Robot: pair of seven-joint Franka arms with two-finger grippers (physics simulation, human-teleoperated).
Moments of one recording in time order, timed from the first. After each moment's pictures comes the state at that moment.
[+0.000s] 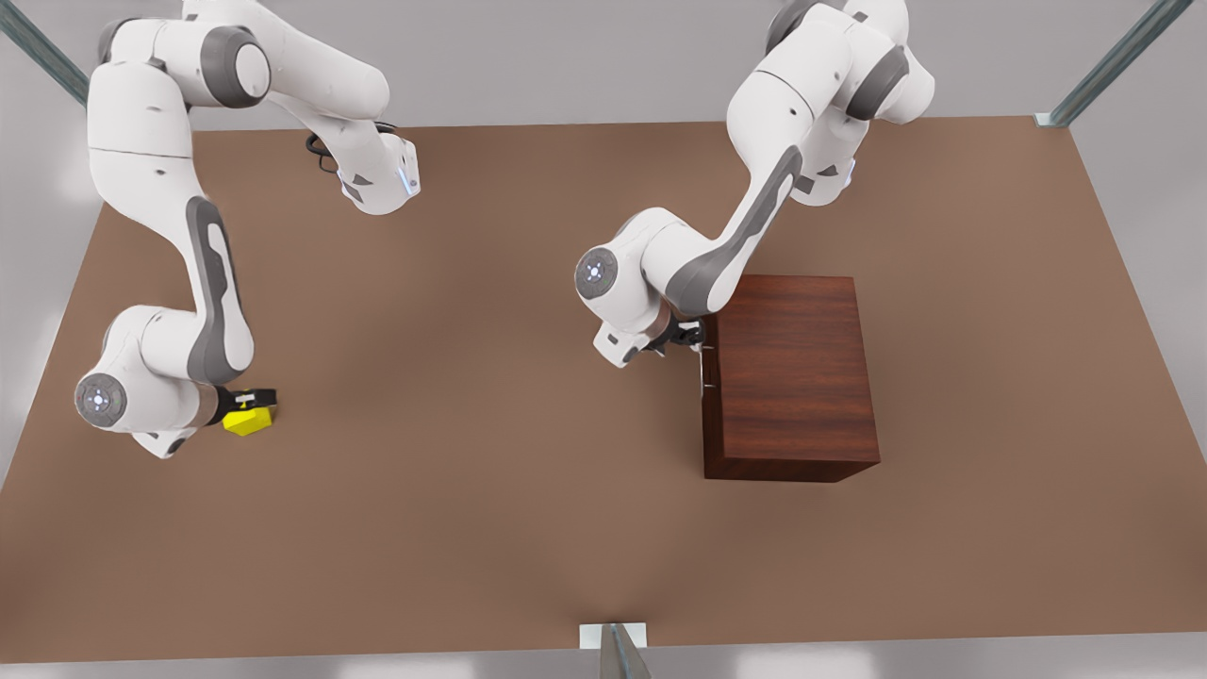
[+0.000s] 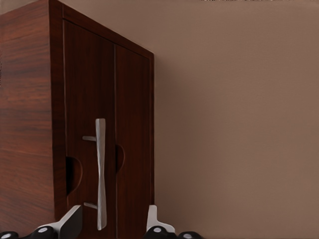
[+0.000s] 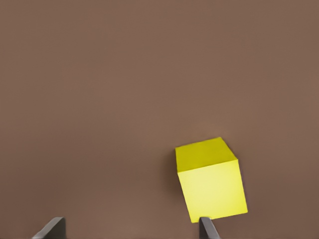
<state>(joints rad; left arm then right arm) -0.73 0.63 -0.06 -1.34 0.33 1.61 -0.82 -0.28 0.50 0.08 -1.75 -0.09 1.98 -0.31</state>
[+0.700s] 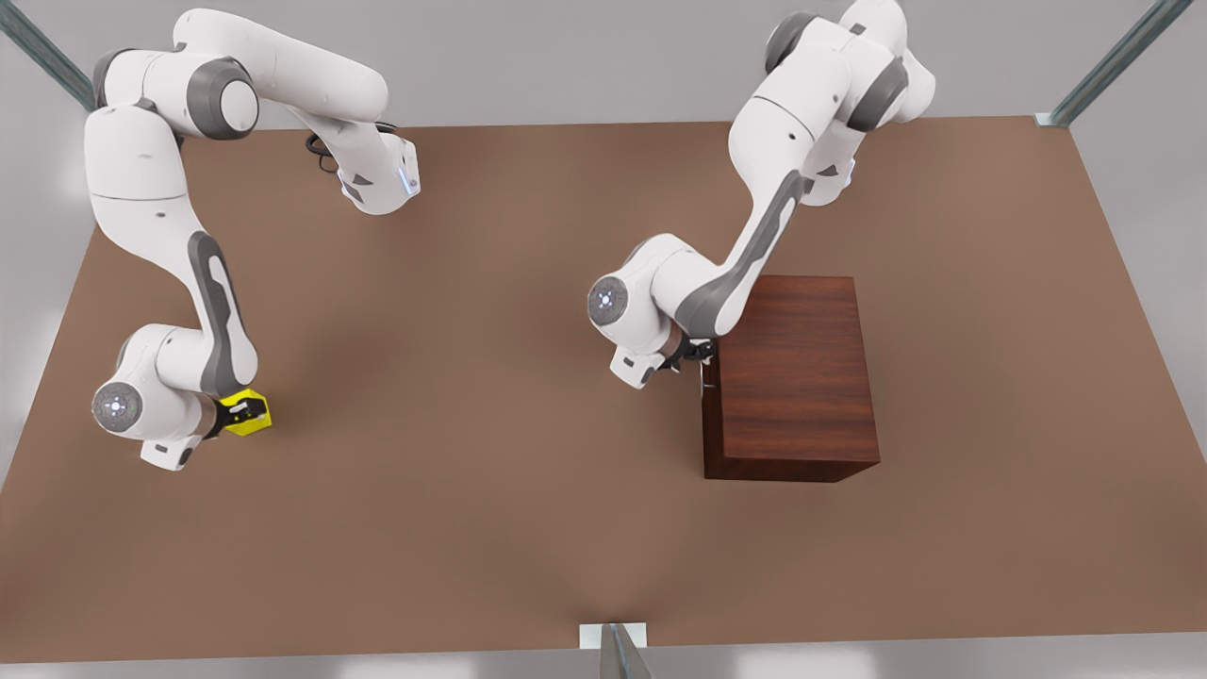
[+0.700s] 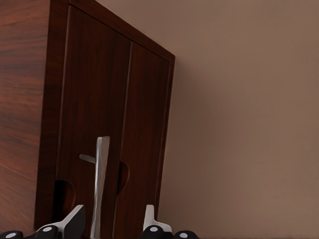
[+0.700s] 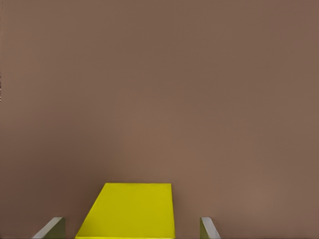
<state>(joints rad) -0.69 0.68 -0.06 -1.36 0.37 1.65 -0.91 -0.35 0.61 0.08 -1.77 -0.19 2.21 -0.57</state>
